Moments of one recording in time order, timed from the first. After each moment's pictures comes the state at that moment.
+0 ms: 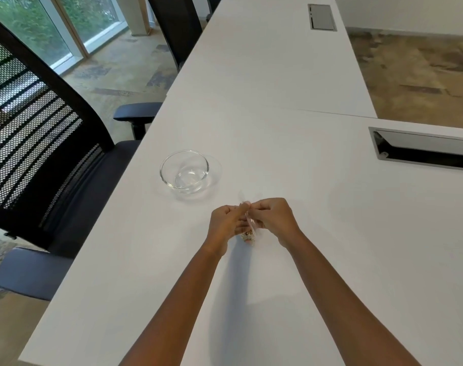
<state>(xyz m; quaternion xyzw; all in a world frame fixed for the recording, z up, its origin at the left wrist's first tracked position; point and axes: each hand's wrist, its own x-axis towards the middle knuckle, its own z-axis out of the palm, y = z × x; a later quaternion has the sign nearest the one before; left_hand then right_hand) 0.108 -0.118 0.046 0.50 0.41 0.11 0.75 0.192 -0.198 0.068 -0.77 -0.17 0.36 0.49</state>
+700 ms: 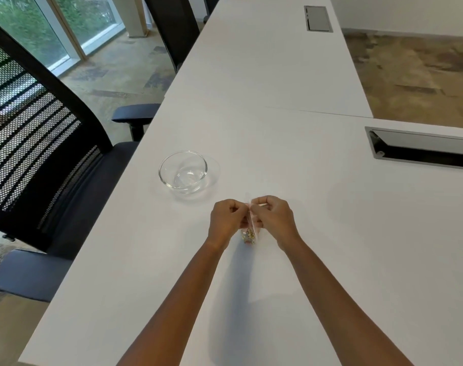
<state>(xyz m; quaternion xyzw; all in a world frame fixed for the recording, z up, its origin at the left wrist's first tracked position) 0.112 -0.120 0.057 0.62 0.40 0.13 0.66 0.187 -0.200 0.065 -0.79 -0.11 0.31 0.51</state>
